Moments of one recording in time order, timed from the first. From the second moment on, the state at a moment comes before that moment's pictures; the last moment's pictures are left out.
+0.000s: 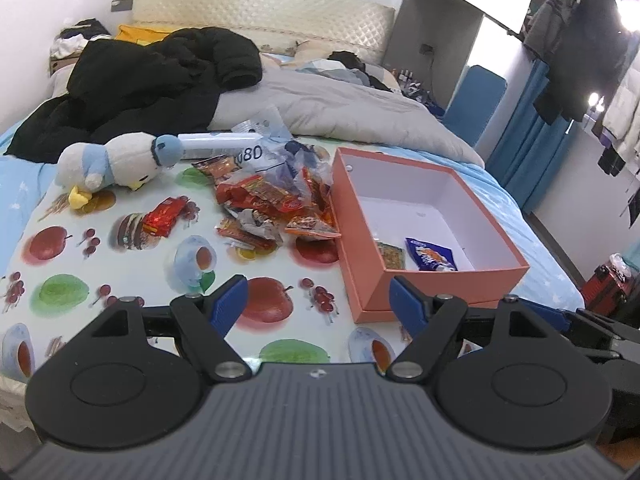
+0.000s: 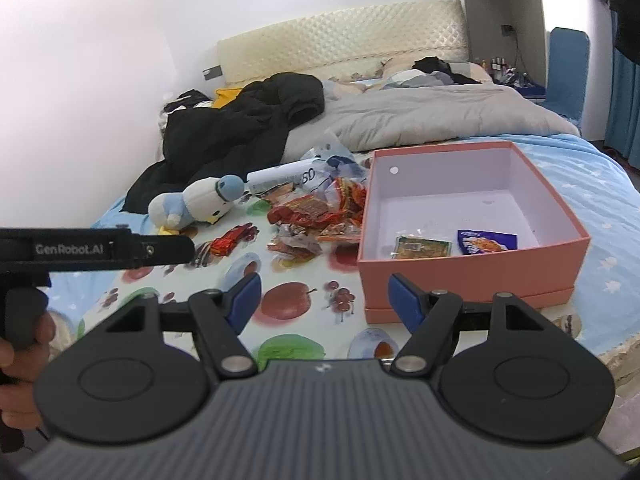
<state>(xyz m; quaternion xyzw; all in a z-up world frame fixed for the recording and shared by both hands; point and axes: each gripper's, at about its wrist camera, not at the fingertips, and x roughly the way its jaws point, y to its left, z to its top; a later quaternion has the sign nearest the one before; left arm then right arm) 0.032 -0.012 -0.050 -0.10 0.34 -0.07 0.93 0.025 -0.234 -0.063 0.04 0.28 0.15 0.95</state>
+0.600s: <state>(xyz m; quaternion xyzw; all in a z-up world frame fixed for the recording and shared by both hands) 0.111 0.039 -0.091 -0.15 0.36 -0.07 0.92 0.066 -0.170 -0.094 -0.09 0.27 0.12 0.95</state>
